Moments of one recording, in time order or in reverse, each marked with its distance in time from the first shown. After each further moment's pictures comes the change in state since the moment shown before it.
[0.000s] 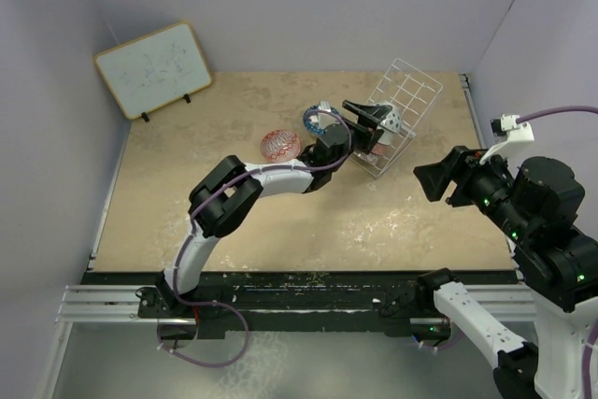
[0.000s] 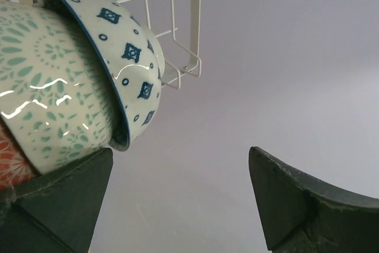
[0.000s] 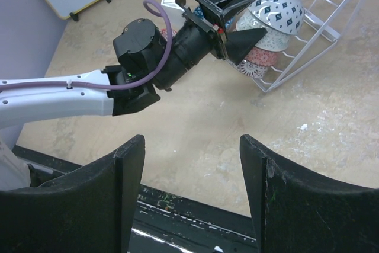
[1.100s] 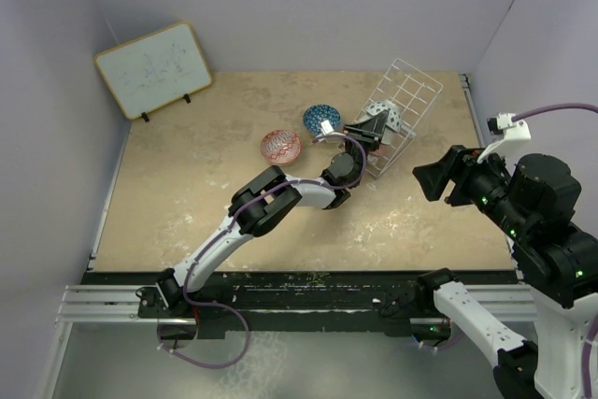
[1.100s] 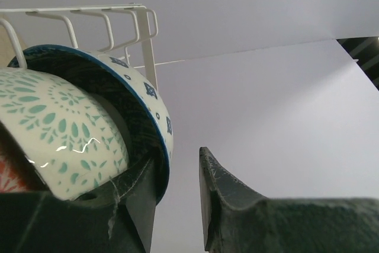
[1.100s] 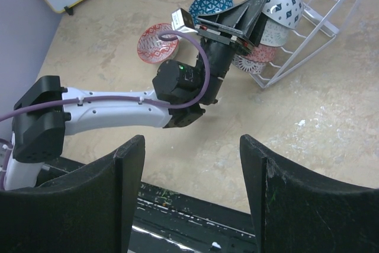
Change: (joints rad) left arm -0.072 0.377 0.225 0.600 -0.324 0.198; right arm 0.000 0.013 0.003 -0.014 0.001 -0.008
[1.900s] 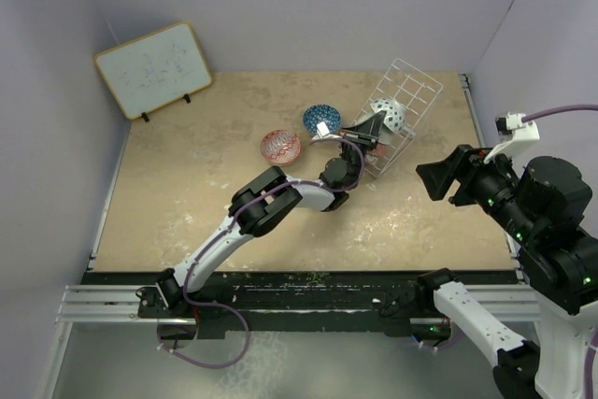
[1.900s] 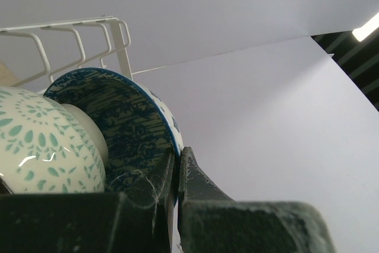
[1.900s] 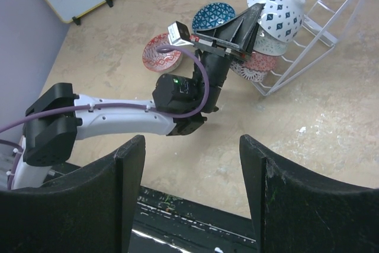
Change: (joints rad) left arm -0.001 0.000 -0.032 0.147 0.000 0.092; right arm 0.000 0.002 0.042 -0.002 0.000 0.005
